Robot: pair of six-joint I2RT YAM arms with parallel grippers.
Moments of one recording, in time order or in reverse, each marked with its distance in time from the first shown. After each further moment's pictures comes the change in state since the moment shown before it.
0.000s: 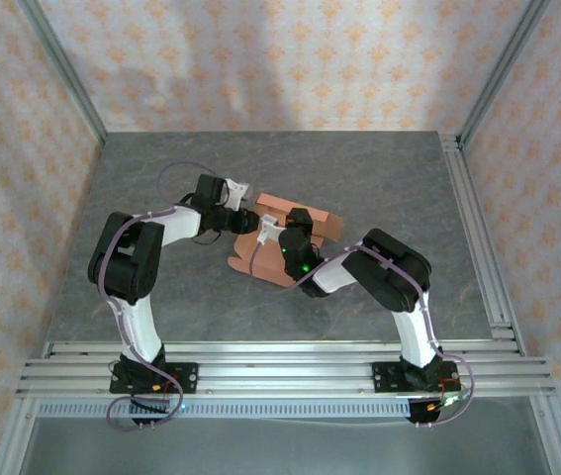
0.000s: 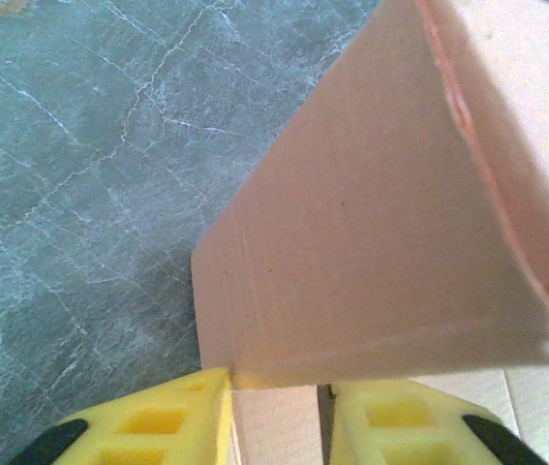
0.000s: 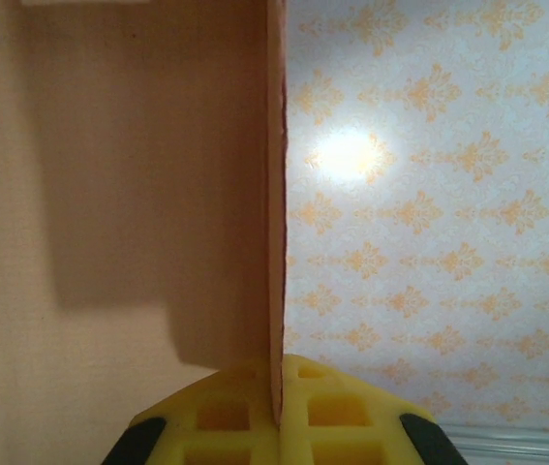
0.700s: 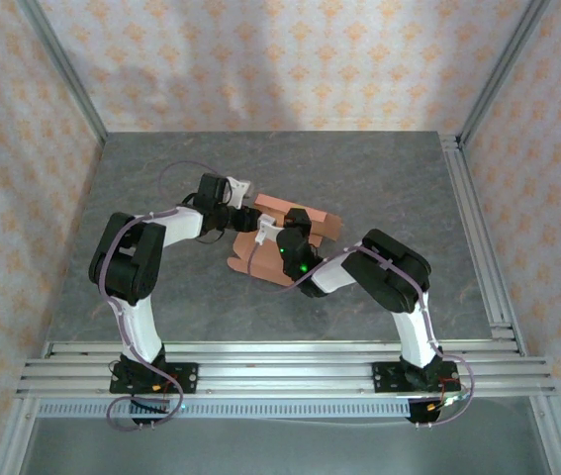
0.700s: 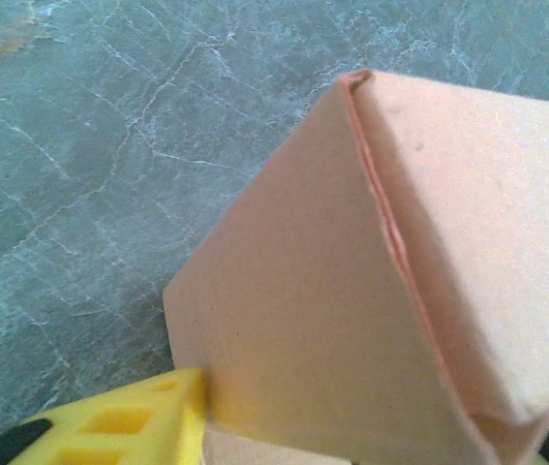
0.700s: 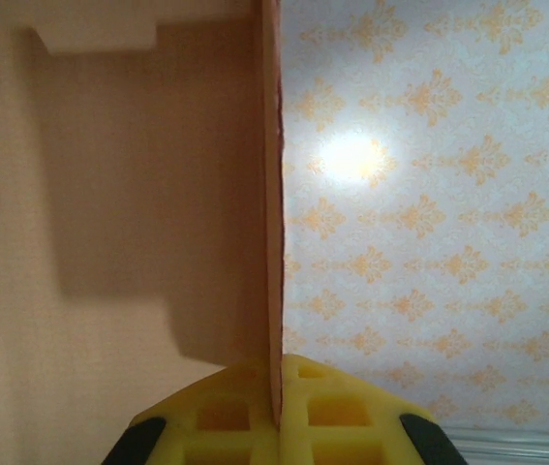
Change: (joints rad) left arm -0.019 0.000 0.000 0.048 -0.019 -0.046; right arm 0.009 0.000 0.012 -0.024 0.000 0.031
